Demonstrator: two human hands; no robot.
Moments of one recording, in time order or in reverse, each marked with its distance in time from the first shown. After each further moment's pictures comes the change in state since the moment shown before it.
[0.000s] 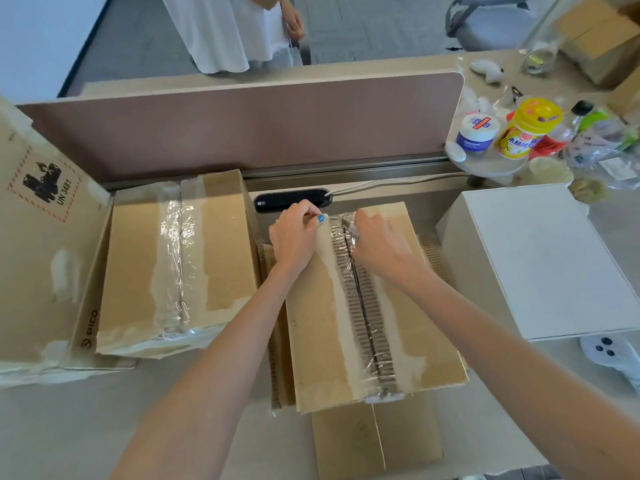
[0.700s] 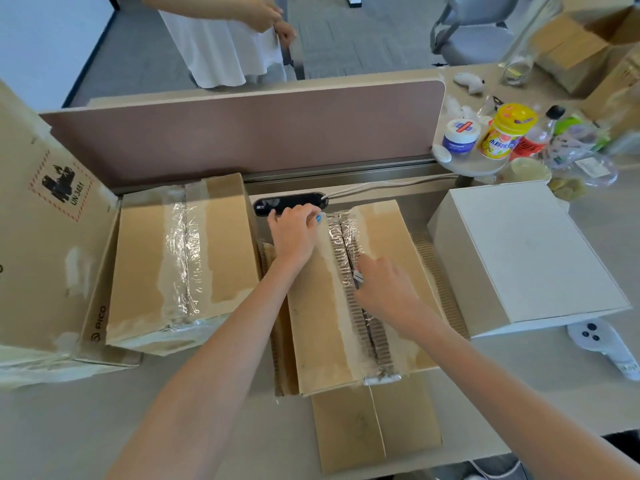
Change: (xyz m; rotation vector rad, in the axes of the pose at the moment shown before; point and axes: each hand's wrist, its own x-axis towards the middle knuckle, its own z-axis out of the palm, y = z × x) left_hand -0.008 0.004 -0.005 0.174 0.023 0.142; right_hand -0.080 -0.004 0.017 0.032 -0.097 0.066
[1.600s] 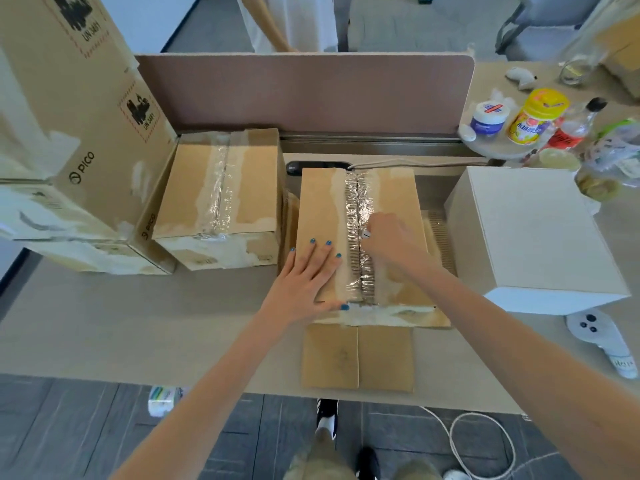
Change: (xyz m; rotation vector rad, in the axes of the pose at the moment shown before) left_hand -0.224 -0.003 -0.030 0.539 -0.359 0.370; right_hand -0.027 0.024 0.010 0.094 0.031 -0.085
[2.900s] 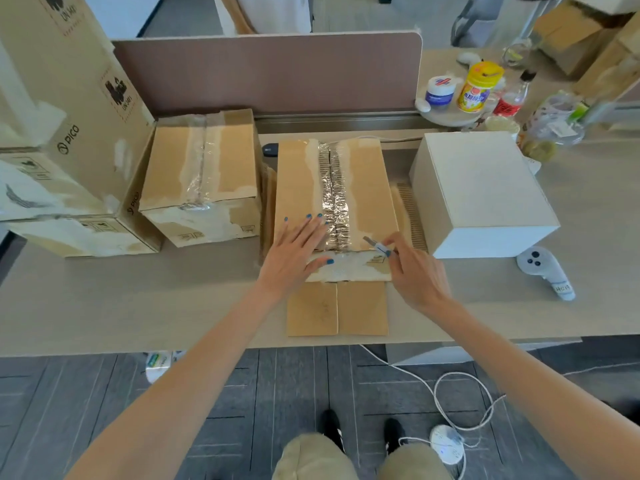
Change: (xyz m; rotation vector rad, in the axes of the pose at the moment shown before) left_hand -0.027 0.033 0.004 0.007 0.268 0.068; right_hand -0.147 0.100 0.057 0.011 0.317 -0.134
